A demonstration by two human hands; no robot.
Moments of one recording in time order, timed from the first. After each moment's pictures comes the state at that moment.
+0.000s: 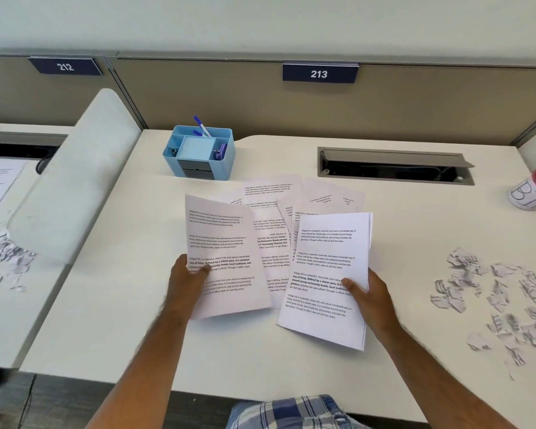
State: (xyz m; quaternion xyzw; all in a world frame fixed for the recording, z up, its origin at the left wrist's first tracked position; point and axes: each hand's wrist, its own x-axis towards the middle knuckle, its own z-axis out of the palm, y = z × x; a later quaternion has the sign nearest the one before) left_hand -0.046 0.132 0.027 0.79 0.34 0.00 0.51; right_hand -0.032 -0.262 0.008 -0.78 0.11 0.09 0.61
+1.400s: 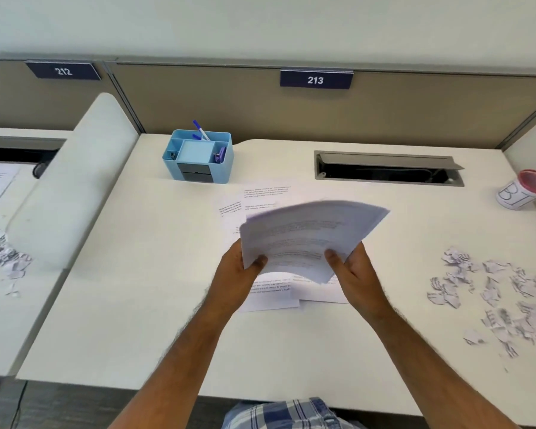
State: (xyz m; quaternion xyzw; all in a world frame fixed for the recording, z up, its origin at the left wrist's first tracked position) left_hand -0.048 0.045 0.111 0.80 0.12 -0.05 0.59; right_hand -0.023 -0.202 0.099 -0.76 -0.04 0.05 0.65
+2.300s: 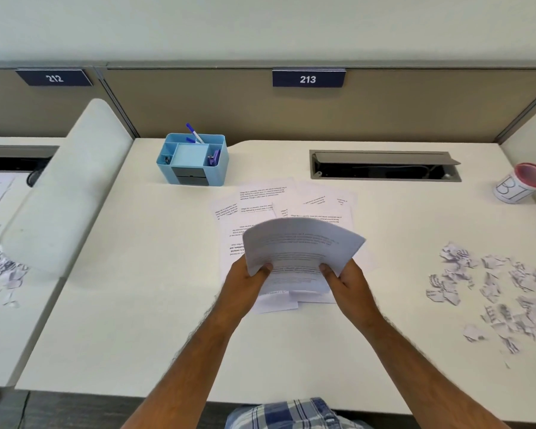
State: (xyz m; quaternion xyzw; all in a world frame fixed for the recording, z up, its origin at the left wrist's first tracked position) left_hand -0.047 0.027 0.091 0.78 0.13 -0.09 0.61; right_hand -0.030 -0.207 0.050 -0.79 0.02 0.06 0.61
